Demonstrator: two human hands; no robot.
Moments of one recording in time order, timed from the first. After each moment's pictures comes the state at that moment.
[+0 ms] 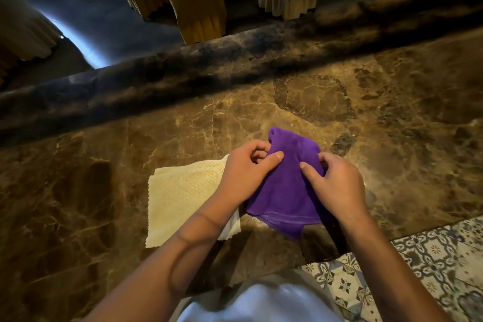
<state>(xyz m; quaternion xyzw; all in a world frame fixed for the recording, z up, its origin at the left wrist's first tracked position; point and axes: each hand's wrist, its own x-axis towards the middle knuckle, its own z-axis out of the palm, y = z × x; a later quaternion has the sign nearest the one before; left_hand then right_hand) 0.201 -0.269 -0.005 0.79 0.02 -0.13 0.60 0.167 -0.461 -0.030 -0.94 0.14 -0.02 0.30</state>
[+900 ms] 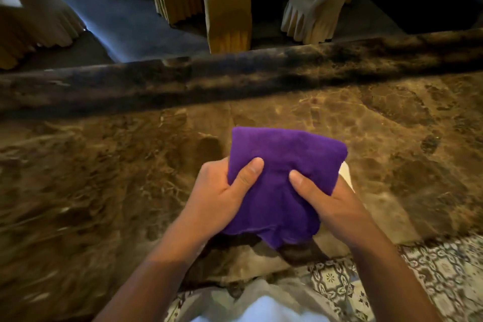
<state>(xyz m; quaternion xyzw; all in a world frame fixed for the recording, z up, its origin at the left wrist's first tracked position) 0.097 0.042 0.065 0.78 -0.07 0.01 0.62 0.079 -0.158 0.071 -0.71 -0.01 0.07 0.70</state>
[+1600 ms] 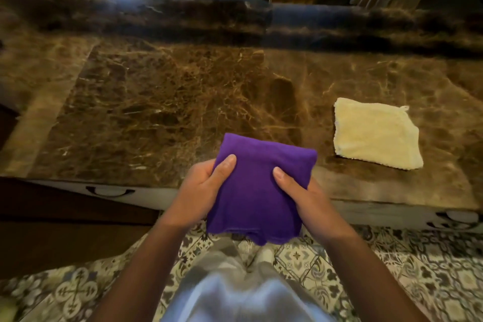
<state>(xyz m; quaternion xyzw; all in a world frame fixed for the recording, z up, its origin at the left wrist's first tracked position) -0.068 0.175 0.013 0.72 0.12 -0.07 0.68 -0.043 -0.032 0.037 -0.64 0.07 0.28 0.71</state>
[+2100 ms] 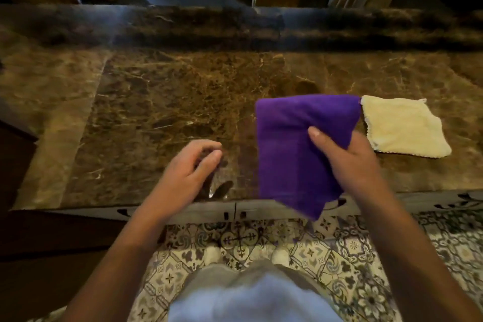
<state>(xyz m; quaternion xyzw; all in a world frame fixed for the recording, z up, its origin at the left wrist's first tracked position) -0.053 0.334 0.007 0.85 -0.01 -0.04 0.52 -0.014 0.044 0.070 -0.81 0.01 0.04 0.59</state>
